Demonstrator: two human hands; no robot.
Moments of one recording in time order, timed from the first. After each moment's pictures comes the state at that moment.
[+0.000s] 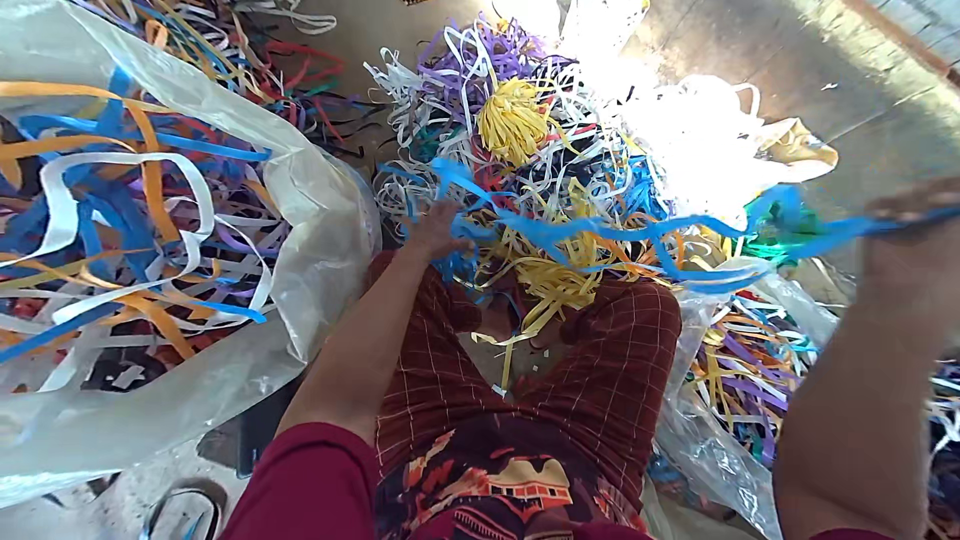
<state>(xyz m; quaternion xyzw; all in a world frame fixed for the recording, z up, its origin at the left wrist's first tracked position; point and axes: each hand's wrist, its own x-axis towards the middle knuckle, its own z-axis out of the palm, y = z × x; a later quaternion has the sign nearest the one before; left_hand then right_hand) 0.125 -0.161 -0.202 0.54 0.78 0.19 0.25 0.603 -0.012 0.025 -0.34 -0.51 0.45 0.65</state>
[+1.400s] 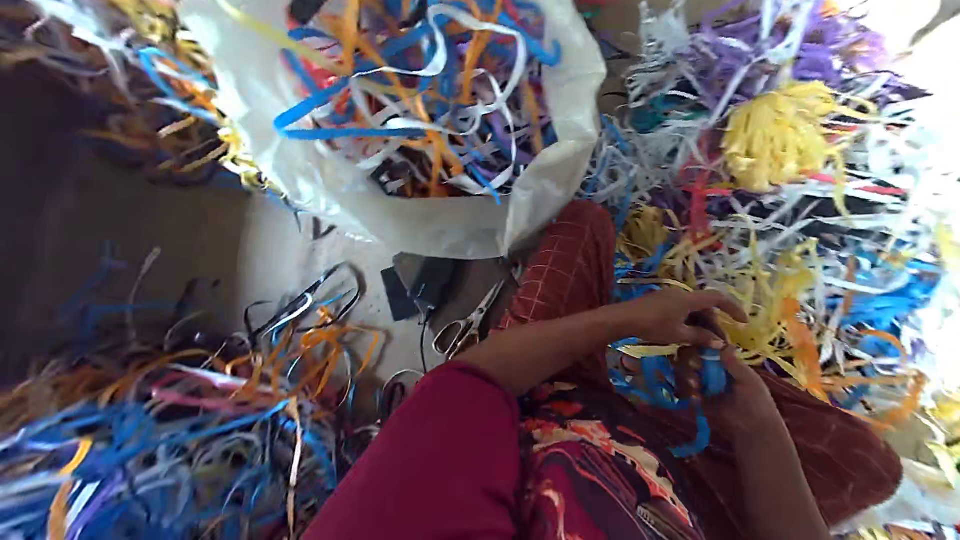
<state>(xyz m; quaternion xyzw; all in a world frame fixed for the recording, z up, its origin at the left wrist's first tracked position) 0.238 -0.258 -0.188 0.55 0.44 0.56 0.43 0.429 -0.153 -0.197 -0.17 -0.51 0.84 -0.04</state>
